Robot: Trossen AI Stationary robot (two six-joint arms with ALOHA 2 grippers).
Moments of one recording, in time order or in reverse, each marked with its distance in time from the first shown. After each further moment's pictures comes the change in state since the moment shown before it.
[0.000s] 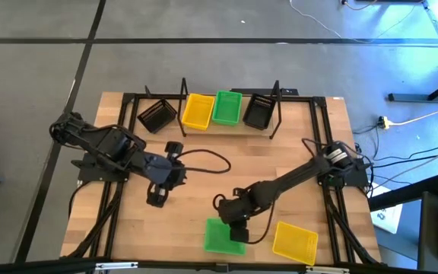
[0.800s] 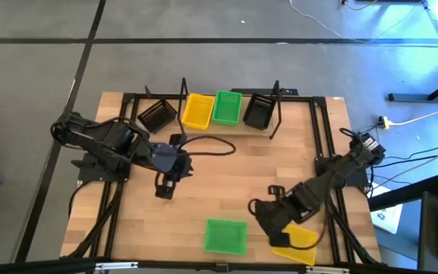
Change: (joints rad) left arm 0.079 0.000 0.000 0.065 -0.001 0.000; right arm 0.181 -0.303 0.000 -0.406 0.117 0.133
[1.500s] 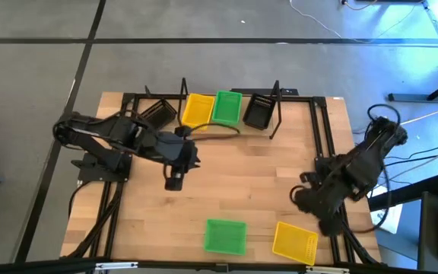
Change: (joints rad) left arm 0.088 0.009 0.002 0.070 0.004 0.002; right arm 0.106 -0.324 0.000 -0.262 -0.096 -0.110
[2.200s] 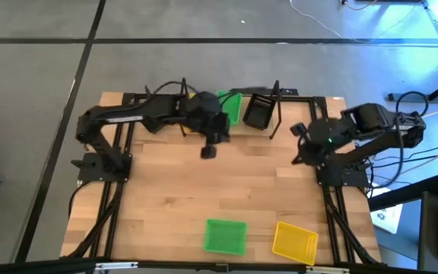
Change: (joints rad) left arm 0.392 0.202 -0.002 0.268 0.334 0.235; right arm -0.521 -0.226 0.000 0.032 -0.001 -0.961
